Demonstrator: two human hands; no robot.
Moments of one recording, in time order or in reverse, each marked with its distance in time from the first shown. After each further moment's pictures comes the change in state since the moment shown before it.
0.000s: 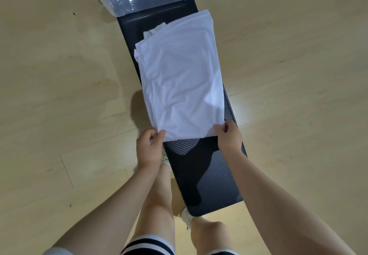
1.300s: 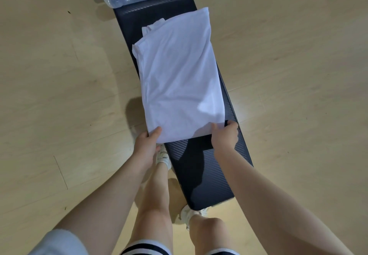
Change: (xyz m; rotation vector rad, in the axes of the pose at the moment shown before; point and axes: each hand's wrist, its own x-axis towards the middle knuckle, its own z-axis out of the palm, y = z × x) left_hand 0.020 -0.032 -0.004 -0.274 -0.244 -0.411; right_hand -0.014 0.010 0.024 0.109 0.149 0.218
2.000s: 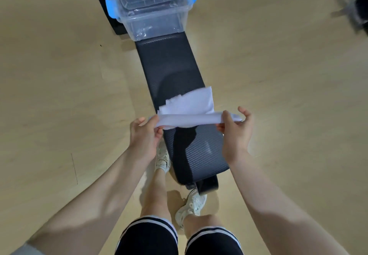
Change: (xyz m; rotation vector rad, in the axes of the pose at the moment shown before) left_hand -0.193 0.027 0.002 -0.420 0.043 0.237; right_hand -0.135 0.004 -0.157 0.745 -0.098 -0.300
